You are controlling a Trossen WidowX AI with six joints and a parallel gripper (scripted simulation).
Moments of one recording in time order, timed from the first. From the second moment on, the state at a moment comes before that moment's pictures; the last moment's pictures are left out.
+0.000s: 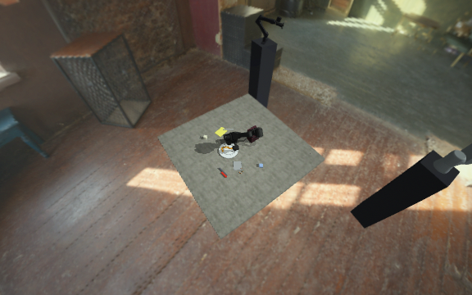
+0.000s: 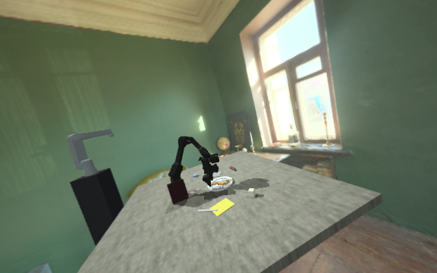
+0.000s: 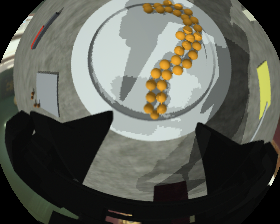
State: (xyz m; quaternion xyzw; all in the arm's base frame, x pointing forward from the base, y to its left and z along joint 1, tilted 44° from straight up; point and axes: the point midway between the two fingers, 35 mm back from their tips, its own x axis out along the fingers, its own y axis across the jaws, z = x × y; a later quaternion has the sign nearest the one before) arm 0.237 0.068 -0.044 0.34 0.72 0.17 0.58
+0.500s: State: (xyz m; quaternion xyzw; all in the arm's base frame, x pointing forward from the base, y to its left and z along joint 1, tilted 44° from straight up) arm 0.310 0.033 -0.054 0.41 0.73 0.08 0.54
